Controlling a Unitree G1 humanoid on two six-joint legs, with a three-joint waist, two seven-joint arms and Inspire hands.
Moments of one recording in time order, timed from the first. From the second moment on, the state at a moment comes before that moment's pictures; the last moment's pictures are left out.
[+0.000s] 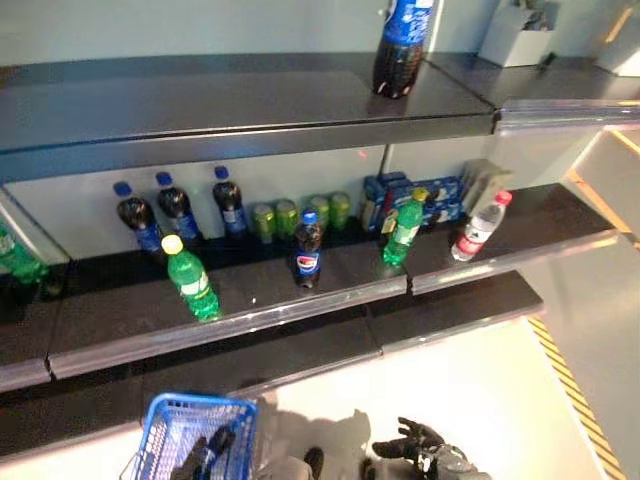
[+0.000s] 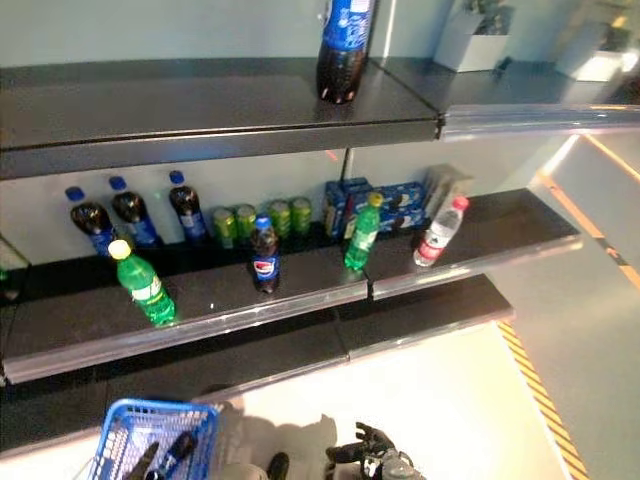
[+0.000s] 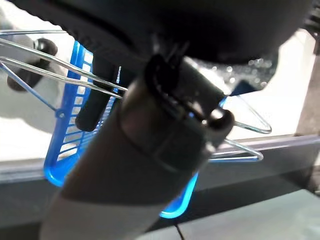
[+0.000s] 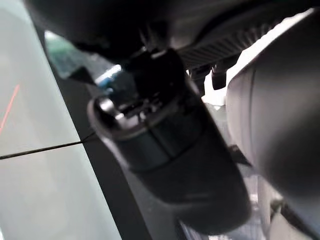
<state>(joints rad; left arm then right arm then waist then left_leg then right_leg) 0.02 0.20 0.18 1.16 -1.32 -0.17 0.10 -0.04 -0.20 0.36 1.03 0.33 0.05 -0.05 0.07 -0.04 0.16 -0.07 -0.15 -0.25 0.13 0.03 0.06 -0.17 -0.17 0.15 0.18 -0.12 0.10</state>
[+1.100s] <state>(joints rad) 0.11 0.18 0.09 1.18 -1.23 -0.14 0.12 0.02 -0.18 0.31 0.99 0.36 0.08 -0.04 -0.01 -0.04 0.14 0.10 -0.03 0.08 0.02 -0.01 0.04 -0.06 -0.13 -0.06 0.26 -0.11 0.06</state>
